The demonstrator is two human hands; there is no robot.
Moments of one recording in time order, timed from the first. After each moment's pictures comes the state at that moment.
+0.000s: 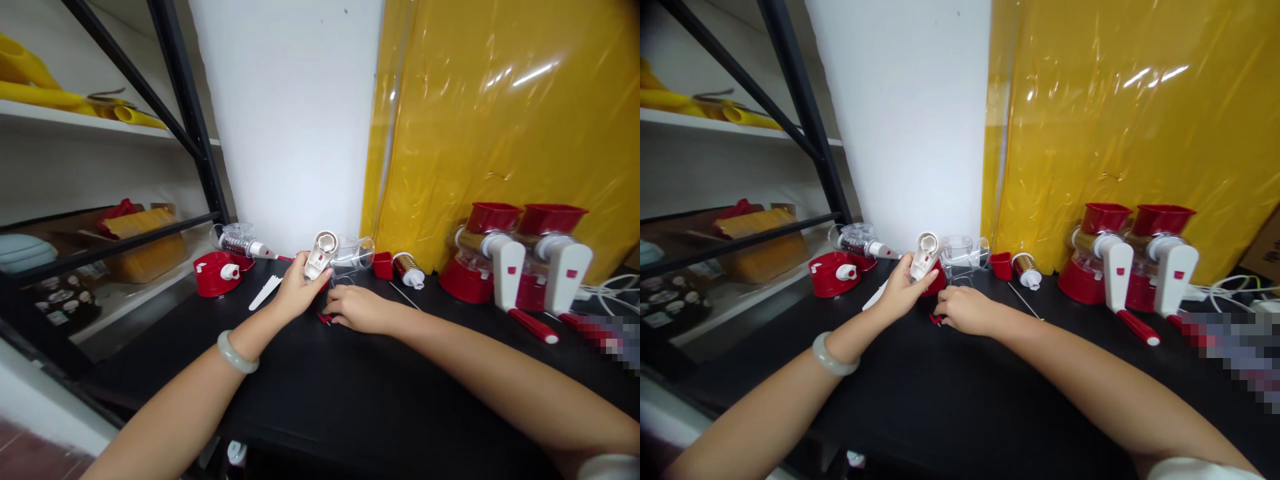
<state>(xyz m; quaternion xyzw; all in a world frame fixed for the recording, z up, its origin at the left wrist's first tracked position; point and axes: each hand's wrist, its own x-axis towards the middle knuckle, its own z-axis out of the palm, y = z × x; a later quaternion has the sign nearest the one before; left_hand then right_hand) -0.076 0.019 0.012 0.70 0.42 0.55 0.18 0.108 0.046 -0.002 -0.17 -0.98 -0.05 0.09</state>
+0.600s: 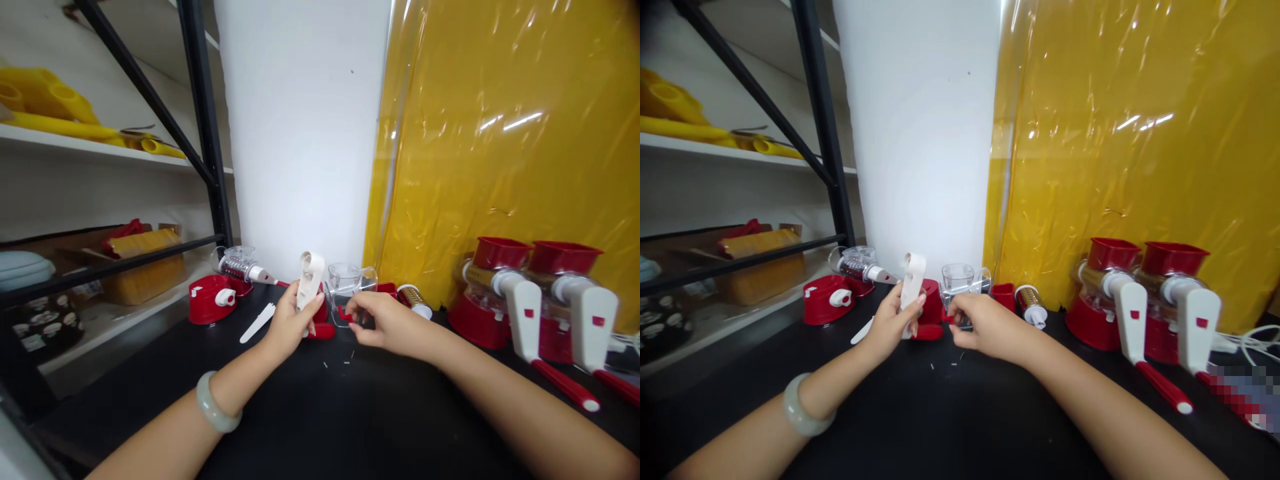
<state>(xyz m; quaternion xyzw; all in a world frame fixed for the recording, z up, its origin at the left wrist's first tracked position) -0.069 0.011 0.019 0.59 0.39 0.61 0.35 0.142 0.037 0.051 -0.22 -0.94 0.04 0.26</state>
